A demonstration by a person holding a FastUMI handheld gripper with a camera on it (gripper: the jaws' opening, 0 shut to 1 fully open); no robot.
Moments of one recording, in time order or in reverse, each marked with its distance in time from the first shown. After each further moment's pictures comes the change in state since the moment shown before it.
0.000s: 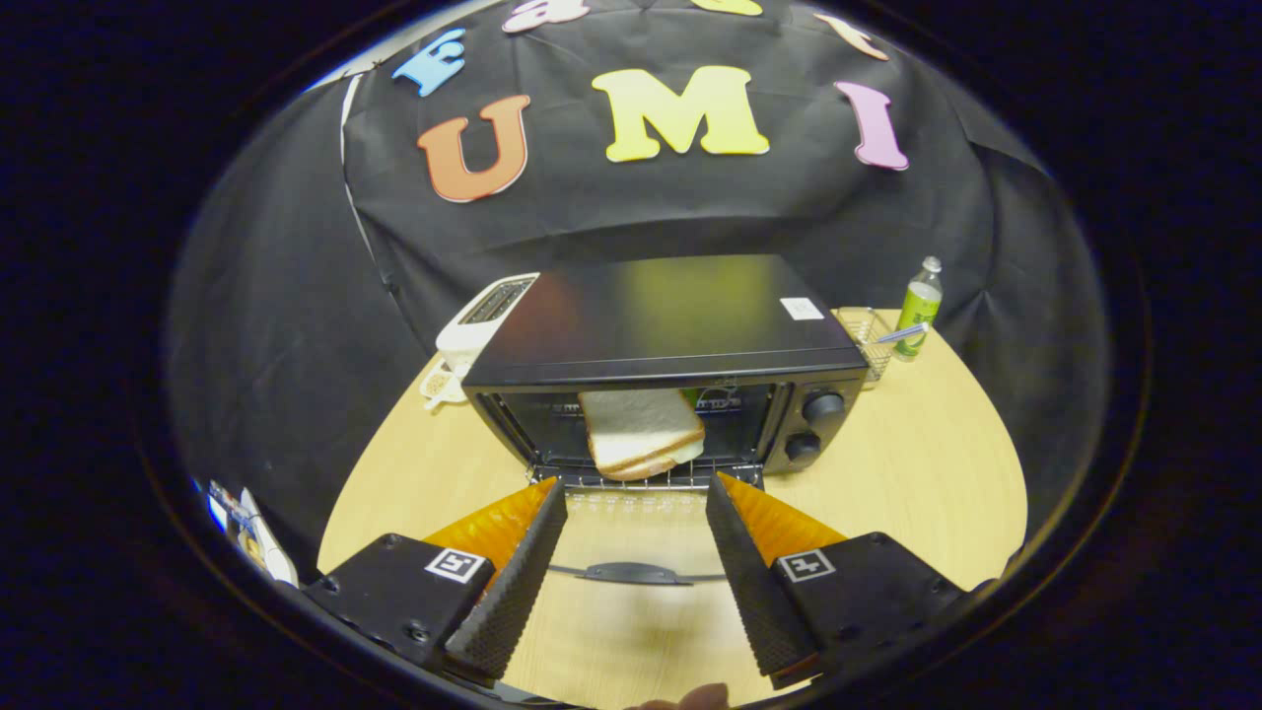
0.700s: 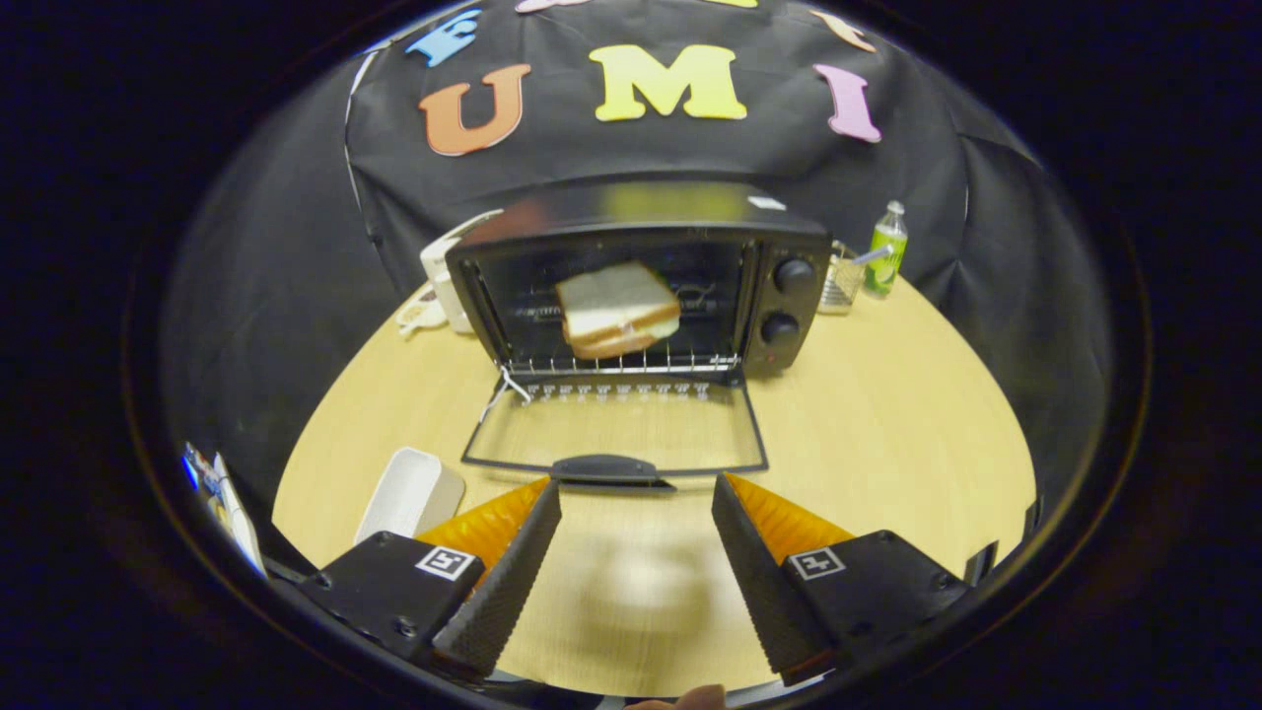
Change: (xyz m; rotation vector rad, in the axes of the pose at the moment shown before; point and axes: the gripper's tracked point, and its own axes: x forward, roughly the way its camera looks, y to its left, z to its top) arm 0.026 -0.017 -0.133 -0.007 0.124 -0.087
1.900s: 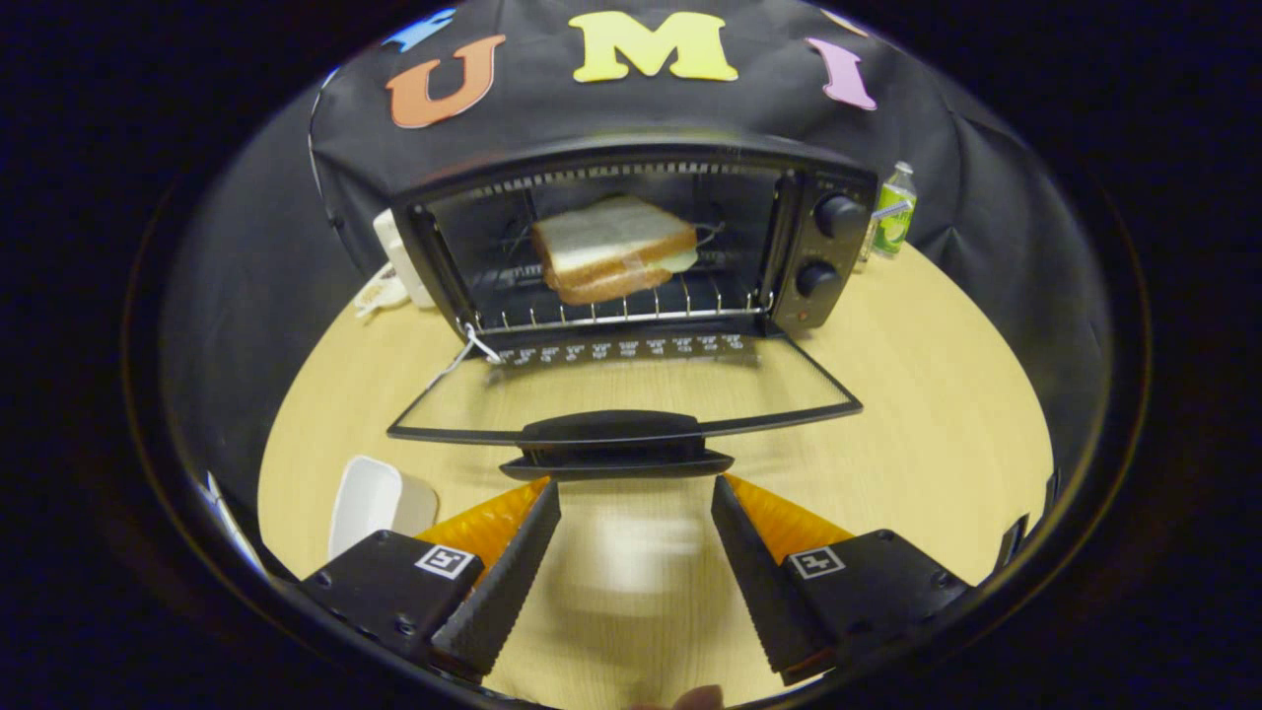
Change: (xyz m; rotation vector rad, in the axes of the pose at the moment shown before) arm 0.030 0.019 0.011 0.053 0.008 -0.066
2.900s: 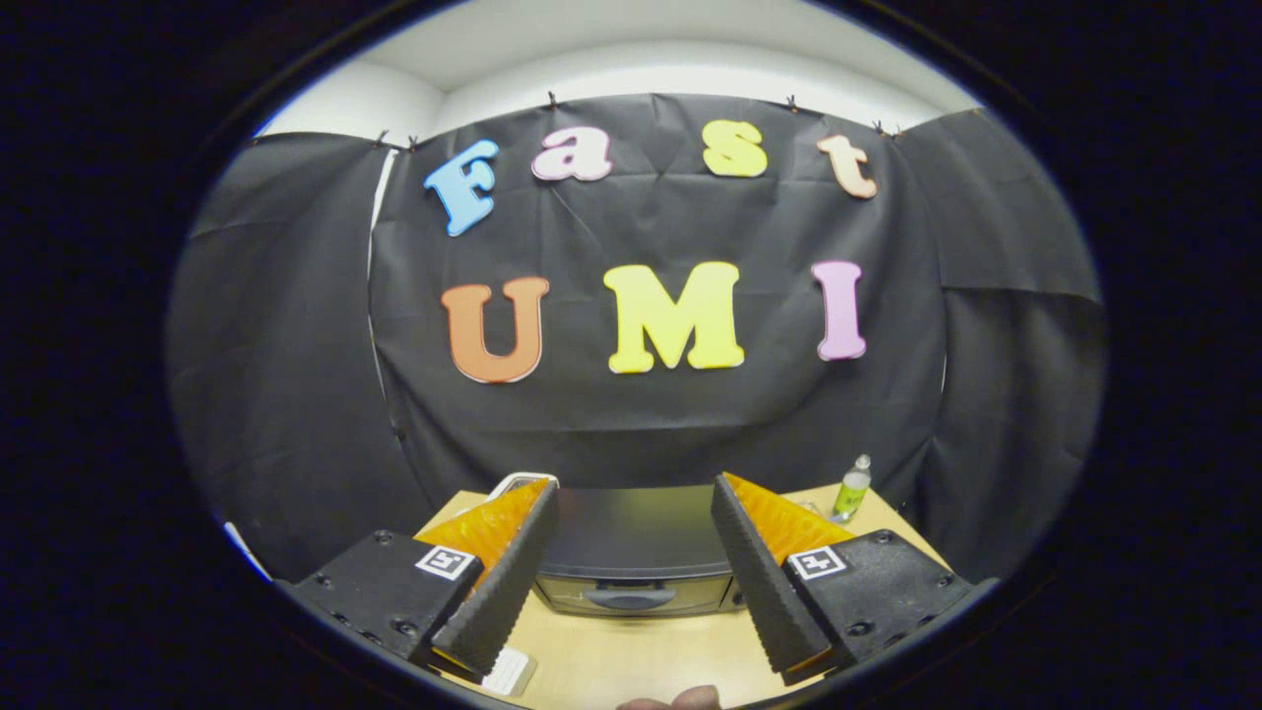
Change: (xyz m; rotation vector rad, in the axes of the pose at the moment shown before) arm -0.279 0.030 0.276 -0.073 -0.657 0.084
